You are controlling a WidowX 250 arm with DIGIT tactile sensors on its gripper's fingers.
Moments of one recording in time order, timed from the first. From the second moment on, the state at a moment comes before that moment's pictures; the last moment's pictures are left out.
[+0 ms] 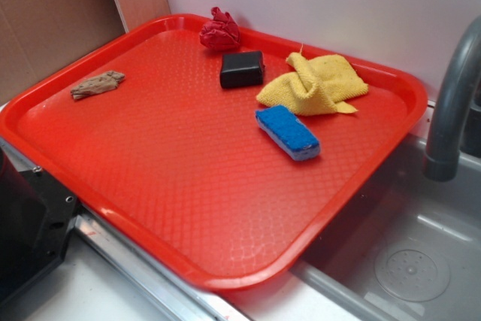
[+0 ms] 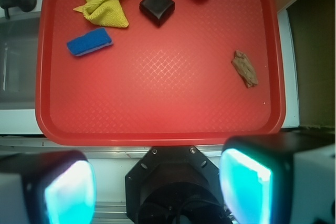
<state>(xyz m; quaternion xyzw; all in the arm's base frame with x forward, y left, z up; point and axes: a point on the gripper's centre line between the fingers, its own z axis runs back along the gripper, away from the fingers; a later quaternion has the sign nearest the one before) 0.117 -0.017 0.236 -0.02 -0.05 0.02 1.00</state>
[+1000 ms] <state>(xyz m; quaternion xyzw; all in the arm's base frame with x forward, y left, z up) 0.221 0.069 0.121 -0.02 -0.07 0.13 0.99</state>
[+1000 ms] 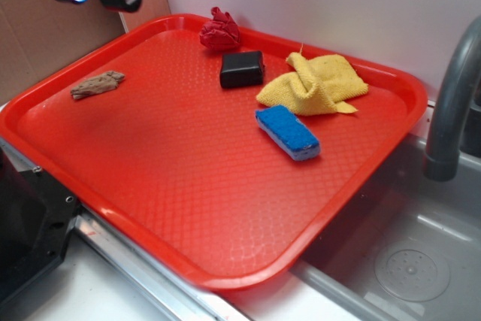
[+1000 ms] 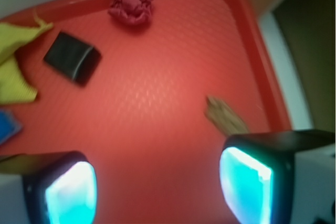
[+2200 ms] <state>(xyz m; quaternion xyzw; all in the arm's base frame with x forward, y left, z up) 0.314 0.078 0.034 -0.02 -0.05 0.12 0.99</state>
